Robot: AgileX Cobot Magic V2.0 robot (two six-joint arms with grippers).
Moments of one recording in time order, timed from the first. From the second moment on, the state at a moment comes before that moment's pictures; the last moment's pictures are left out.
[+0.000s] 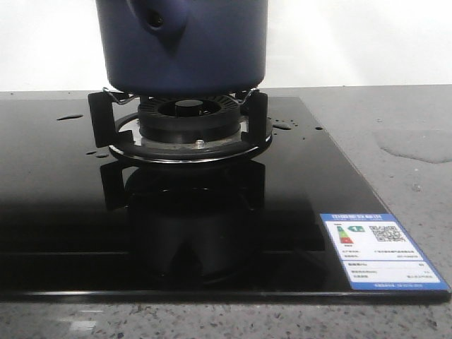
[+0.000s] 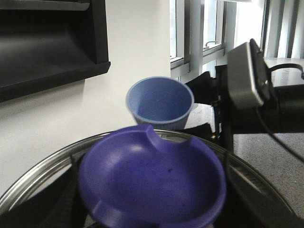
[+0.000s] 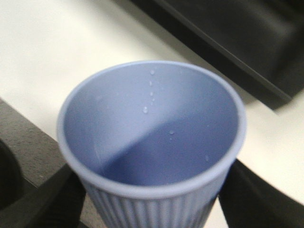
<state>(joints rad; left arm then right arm) -0.12 1.22 -1.24 -1.55 0.92 1.57 0.53 1.30 -1.24 -1.27 0.42 0.74</state>
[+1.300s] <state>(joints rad) -0.12 1.22 -1.24 -1.55 0.93 1.57 0.02 1.03 -0.44 -1.20 -0.30 0.97</state>
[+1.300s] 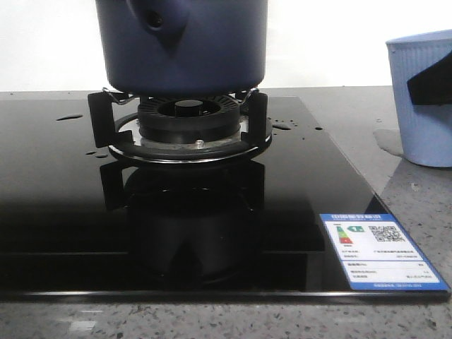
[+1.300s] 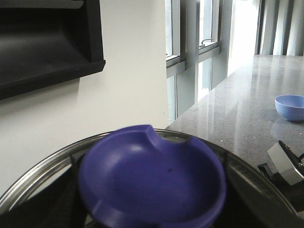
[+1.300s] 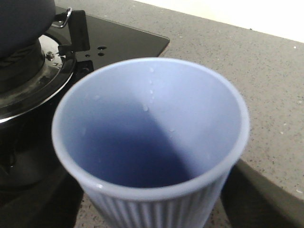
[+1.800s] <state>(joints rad) -0.12 1.25 -1.20 -1.54 0.95 1.57 0.02 0.74 -0.44 -1.20 -0.13 0.98</state>
